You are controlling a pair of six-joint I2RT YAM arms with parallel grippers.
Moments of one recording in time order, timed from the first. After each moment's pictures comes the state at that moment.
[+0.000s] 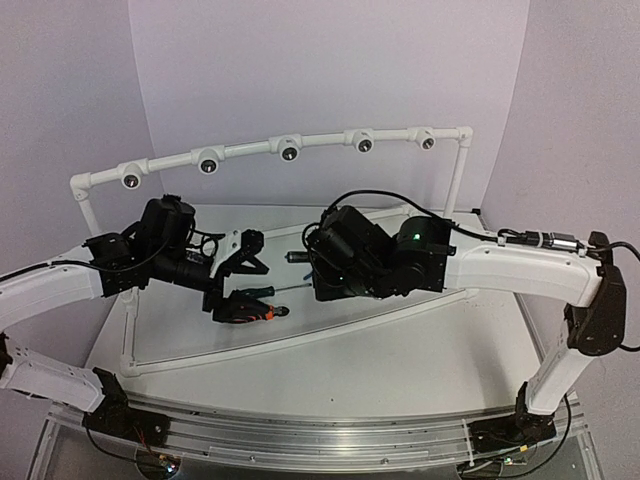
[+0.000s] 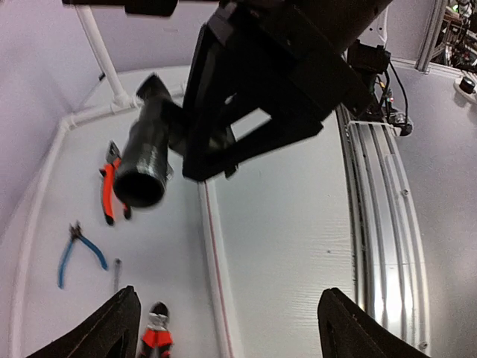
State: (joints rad) left arm -0.78 1.14 0.93 -0.32 0.56 0.43; right arm 1.20 1.73 1.59 -0.72 0.50 0.71
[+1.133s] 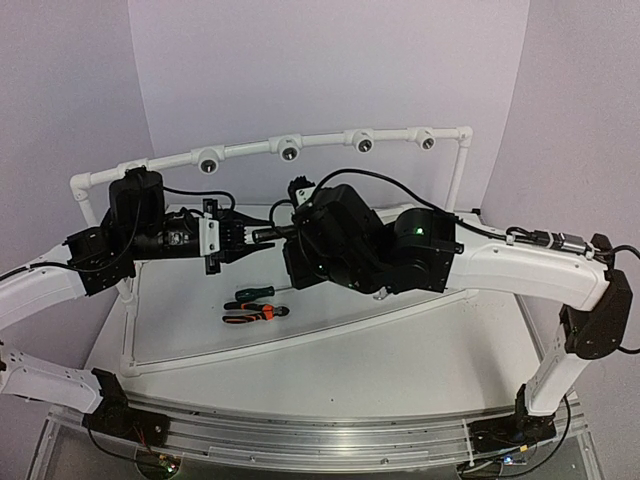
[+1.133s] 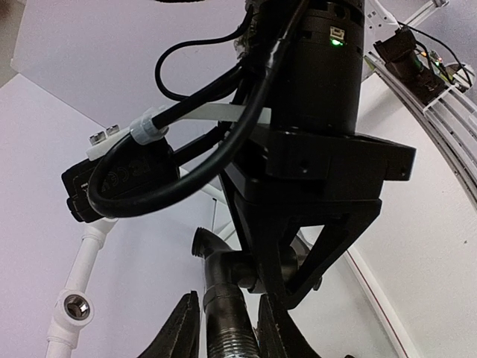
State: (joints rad) left arm -0.82 1.07 0.98 -0.05 0.50 0.96; right arm 1.28 1.75 1.72 -0.60 0.58 0.50
